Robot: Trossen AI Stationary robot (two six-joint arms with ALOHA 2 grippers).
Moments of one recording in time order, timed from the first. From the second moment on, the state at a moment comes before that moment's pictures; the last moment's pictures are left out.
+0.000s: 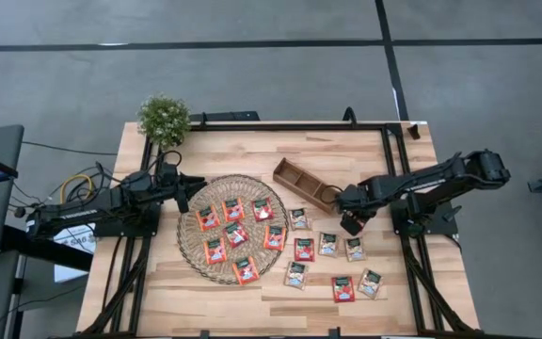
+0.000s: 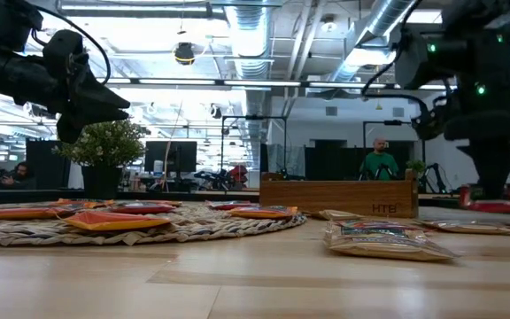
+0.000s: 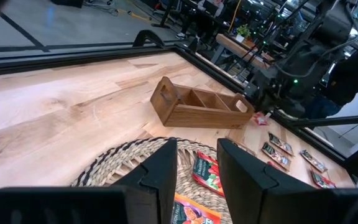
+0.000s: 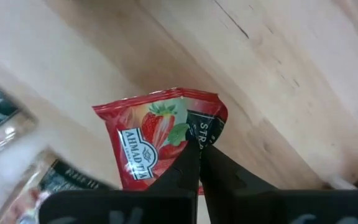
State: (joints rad) left arm 0.27 0.13 0.06 -0.06 -0.10 -0.51; right arm 0.06 1.32 0.68 -0.98 0.03 0.78
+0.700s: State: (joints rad) left arm 0.27 0.13 0.06 -0.06 -0.10 -0.51; right arm 0.18 1.36 1.08 -1.14 0.55 0.92
